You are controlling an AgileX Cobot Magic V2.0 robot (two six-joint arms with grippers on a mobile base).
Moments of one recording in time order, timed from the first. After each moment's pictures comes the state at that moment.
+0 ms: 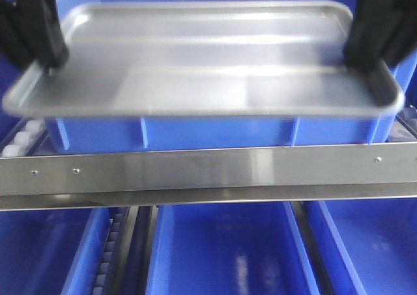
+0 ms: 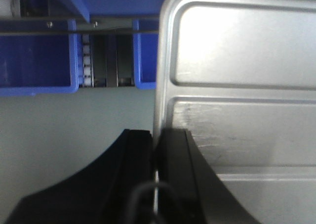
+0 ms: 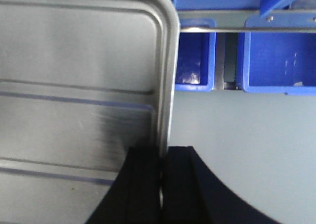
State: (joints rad) left arm -0.90 1.29 -1.17 0.36 1.03 -0.89; right arm 0.81 1.25 -1.12 -0.35 1.04 0.93
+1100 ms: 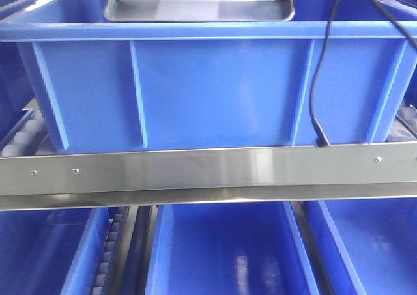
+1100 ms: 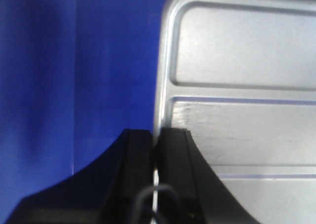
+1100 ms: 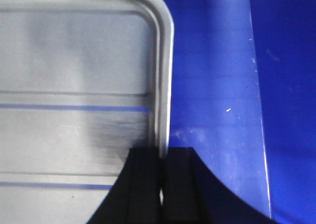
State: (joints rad) left arm -0.51 1.84 -1.84 0.22 0.89 -0.47; right arm 0.45 1.84 -1.83 -0.32 0.95 0.61
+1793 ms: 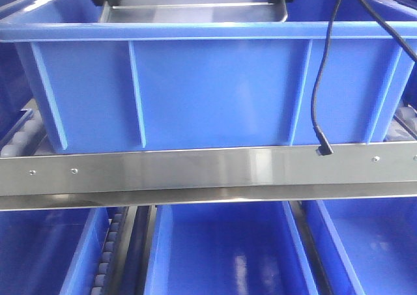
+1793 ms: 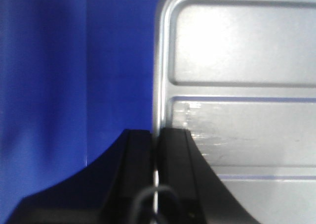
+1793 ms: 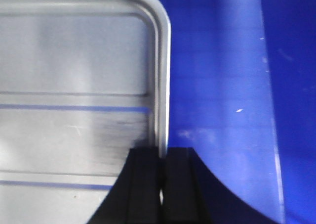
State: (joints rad) left arm -0.49 1.85 -1.85 0.24 0.92 -0.47; right arm 0.45 1.85 -1.83 -0.29 0.92 0.61
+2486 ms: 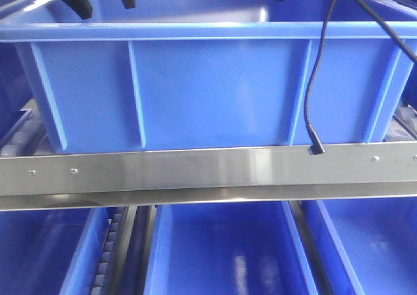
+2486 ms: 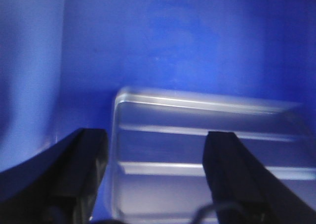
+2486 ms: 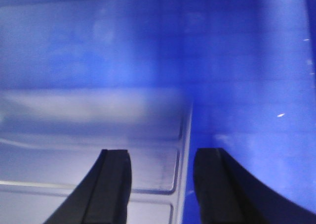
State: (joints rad) left arm -0.41 1.86 -1.85 0.05 0.94 -0.44; right arm 0.43 1.85 -1.84 -0.22 0.87 0.61
